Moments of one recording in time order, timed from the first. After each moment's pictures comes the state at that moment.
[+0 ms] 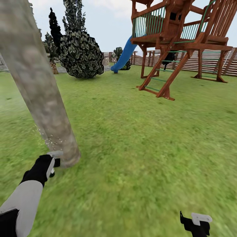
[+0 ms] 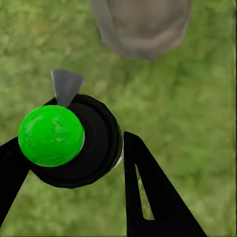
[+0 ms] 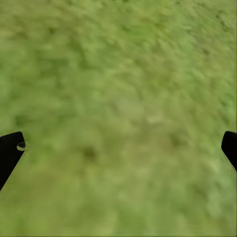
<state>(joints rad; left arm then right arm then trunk) -0.85 0.14 0.33 -0.65 -0.17 0.68 0.14 -0.42 -0.10 -1.03 -0.24 0.90 -0.55 -0.04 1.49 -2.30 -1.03</state>
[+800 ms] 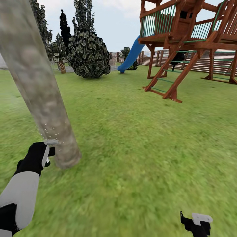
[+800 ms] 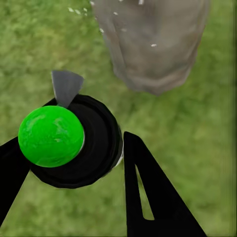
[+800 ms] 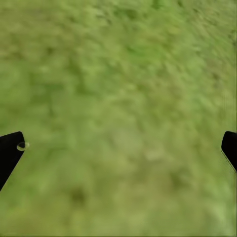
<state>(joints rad) -0.92 0.16 0.33 -0.81 -0.18 0.83 0.14 -0.42 -0.10 -1.03 -0.24 0.90 -0.55 -0.04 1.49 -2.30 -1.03</state>
